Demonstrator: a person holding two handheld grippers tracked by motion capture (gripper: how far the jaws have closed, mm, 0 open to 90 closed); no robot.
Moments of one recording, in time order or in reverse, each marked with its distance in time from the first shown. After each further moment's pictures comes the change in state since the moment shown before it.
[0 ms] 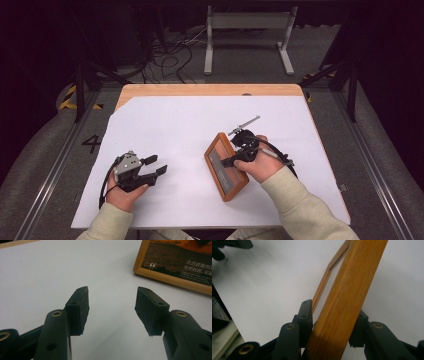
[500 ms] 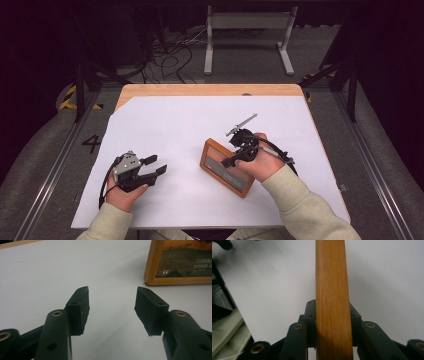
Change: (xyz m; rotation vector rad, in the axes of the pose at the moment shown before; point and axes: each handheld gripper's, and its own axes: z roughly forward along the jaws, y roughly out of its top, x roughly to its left) left arm 0.001 0.000 -0.001 -0.002 0.001 0.001; right arm 0.005 0.006 -0.007 0.044 0.015 -0.072
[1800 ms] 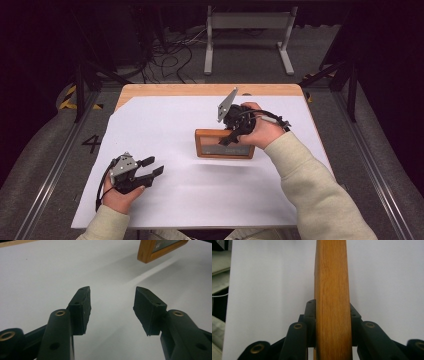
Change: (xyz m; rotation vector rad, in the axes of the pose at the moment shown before) left arm 0.001 -0.005 -0.007 -0.005 0.007 -0.018; right arm -0.027 0.071 -0.020 0.100 0.086 -0.644
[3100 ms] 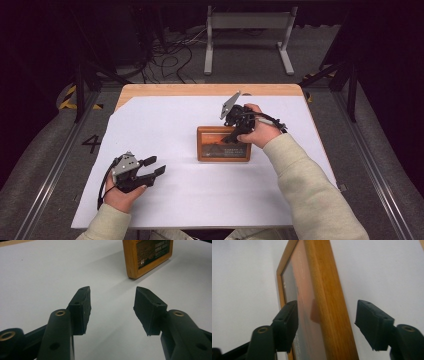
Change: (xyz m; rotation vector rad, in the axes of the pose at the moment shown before) left arm 0.001 0.002 0.005 0.004 -0.013 0.012; right arm -0.031 -0.028 0.030 -0.023 -0.159 0.093
